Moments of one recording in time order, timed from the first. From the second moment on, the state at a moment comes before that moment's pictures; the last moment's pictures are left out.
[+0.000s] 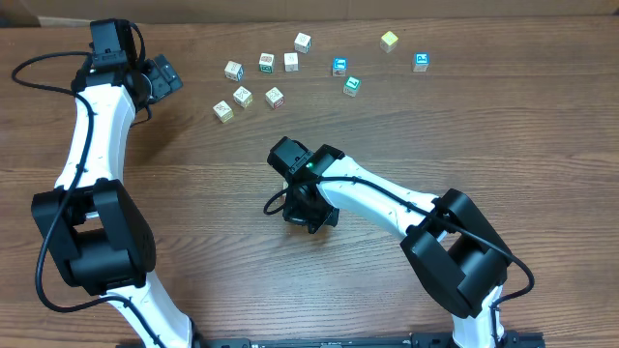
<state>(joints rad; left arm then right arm) 0.16 2.00 1.68 -0.68 -0.08 -0.42 0.80 2.03 1.43 -0.91 -0.15 0.98</state>
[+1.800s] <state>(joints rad) 0.16 2.00 1.68 -0.68 -0.08 -0.42 0.79 2.03 1.43 -0.90 -0.14 0.98</state>
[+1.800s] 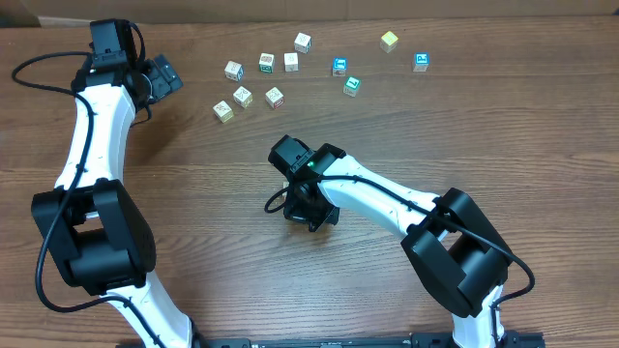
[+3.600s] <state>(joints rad) 0.16 2.00 1.68 -0.68 -0.08 -0.42 0.76 2.03 1.43 -0.94 -0.15 0.97</state>
